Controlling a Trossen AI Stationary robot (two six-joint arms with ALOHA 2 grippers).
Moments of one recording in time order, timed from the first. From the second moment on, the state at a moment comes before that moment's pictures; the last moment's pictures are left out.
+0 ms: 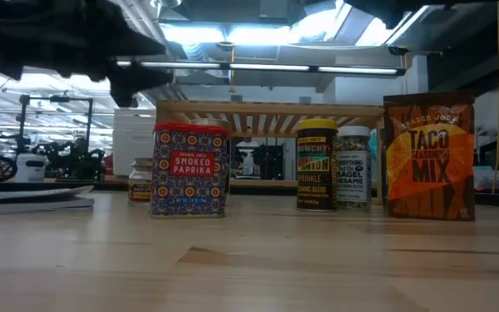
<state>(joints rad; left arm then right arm) -0.02 0.86 0.19 0.62 -0.09 -0.30 0.09 0.82 0.54 0.34 0.23 -0.10</state>
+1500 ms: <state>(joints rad) -0.03 0.24 0.33 -0.28 -0.26 -0.30 0.09 0.93 0.38 -0.06 0.22 0.31</state>
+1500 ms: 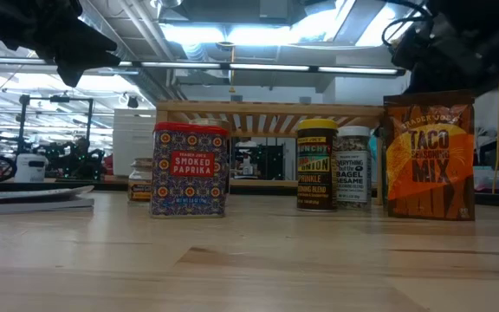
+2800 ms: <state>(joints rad) -0.03 0.24 0.33 -0.28 -0.26 -0.31 0.09 1.06 0.38 -0.10 0.20 0.34</state>
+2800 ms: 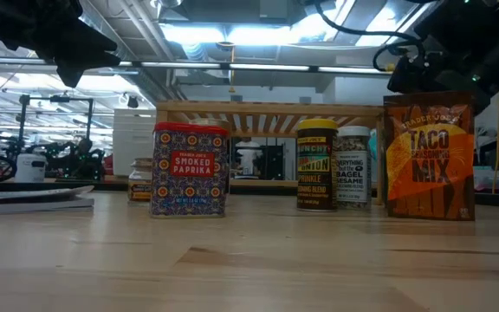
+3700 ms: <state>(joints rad) -0.03 0.25 0.33 -0.28 -0.26 -0.31 0.09 1.24 0.38 0.22 0.19 0.33</state>
